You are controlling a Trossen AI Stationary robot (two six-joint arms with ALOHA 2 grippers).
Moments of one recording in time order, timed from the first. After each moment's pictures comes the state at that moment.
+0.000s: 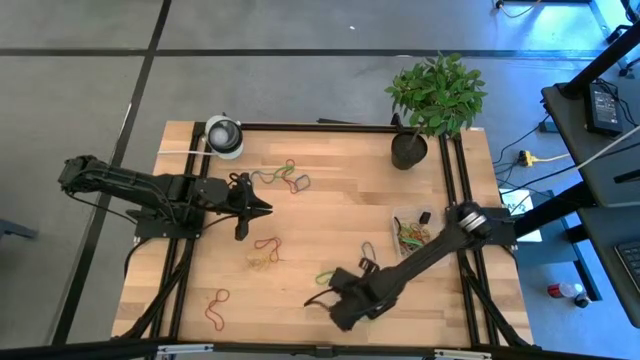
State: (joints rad) left arm -0.12 0.77 0.51 -0.21 -0.17 -0.25; right arm 0.59 2.14 1.70 -0.94 0.23 1.10
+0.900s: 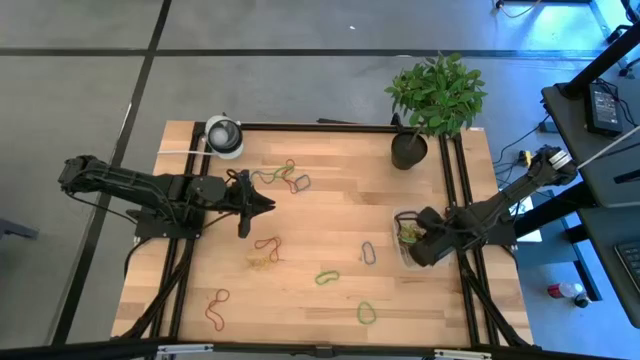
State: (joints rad) left arm -0.12 0.78 0.52 -0.12 -0.22 -0.27; right arm 0.59 1.14 0.79 -1.13 0.16 1.46
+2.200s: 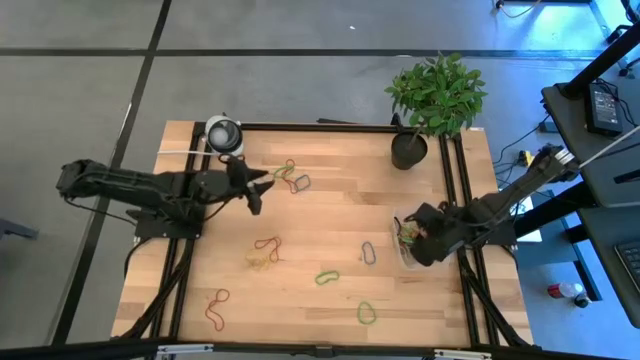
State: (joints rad) left arm -0.03 0.79 0.51 -0.13 -0.53 -0.43; right arm 0.59 1.07 0.85 -1.09 0.30 1.19
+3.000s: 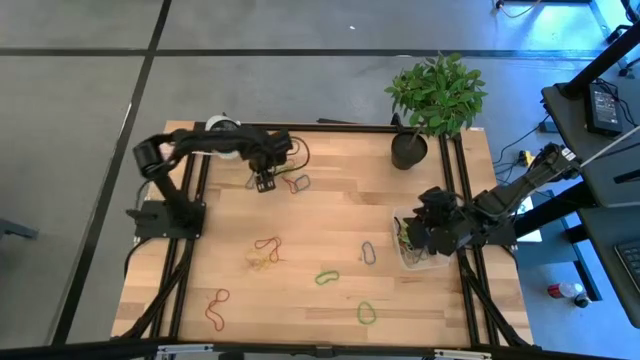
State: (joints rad) left arm 0.53 1.68 1.08 -0.91 -0.15 0.17; right arm 0.58 1.01 0.91 -1.09 0.61 1.38
